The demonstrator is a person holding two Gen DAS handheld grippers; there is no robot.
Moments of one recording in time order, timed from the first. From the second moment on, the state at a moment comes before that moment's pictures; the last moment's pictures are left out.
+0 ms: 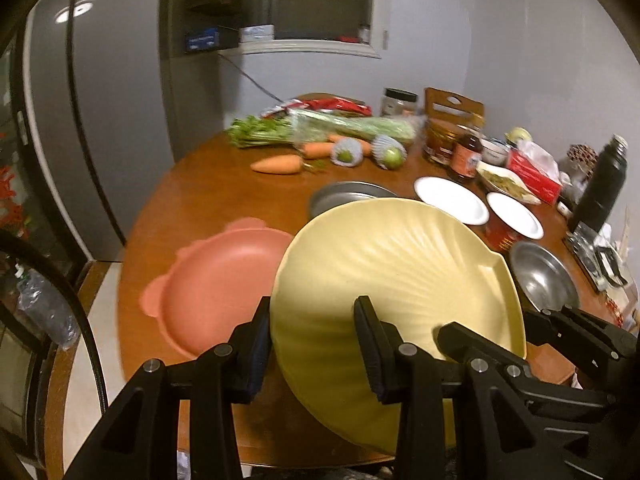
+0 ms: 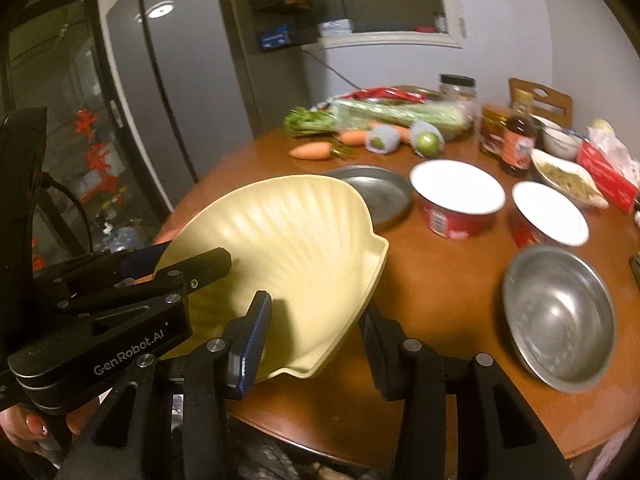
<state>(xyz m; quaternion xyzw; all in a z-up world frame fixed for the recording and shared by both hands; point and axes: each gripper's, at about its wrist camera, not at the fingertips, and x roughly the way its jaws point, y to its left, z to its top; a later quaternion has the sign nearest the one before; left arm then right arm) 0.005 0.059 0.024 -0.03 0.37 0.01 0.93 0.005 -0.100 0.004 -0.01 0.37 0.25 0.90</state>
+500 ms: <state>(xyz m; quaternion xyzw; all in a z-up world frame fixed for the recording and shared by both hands) 0.029 0.135 0.028 -0.04 0.37 0.07 0.93 0.042 -0.014 0.013 -0.02 0.38 0.30 0.88</state>
